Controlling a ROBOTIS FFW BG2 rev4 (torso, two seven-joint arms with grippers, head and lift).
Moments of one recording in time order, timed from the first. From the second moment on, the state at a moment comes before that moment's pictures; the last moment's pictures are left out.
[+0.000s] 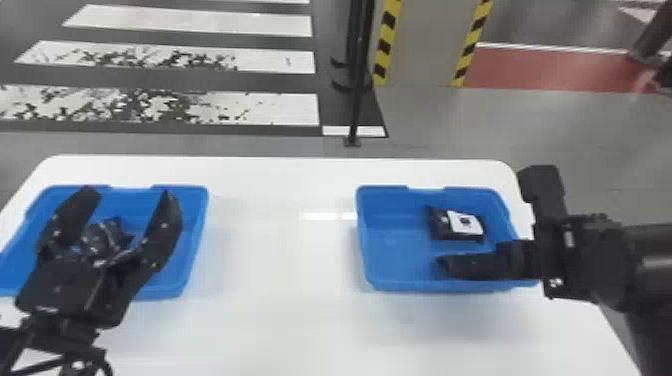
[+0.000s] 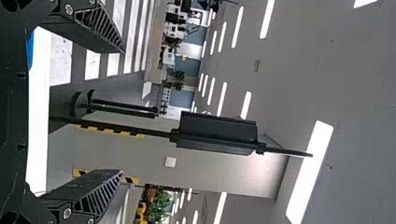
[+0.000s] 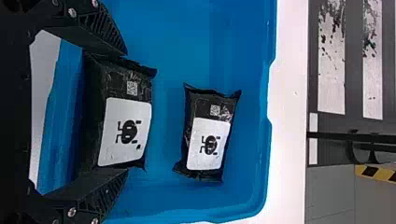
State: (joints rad) left arm 0.52 0.07 0.07 -2.10 0.29 -0.20 -0.24; right arm -0.10 -0.28 -0.09 -2.02 -0.10 1.52 0.29
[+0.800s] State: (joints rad) left arm 0.52 0.07 0.07 -2.10 0.30 -0.17 -0.25; right arm -0.17 -0.28 -0.04 -1.87 -0.10 1.52 0.26
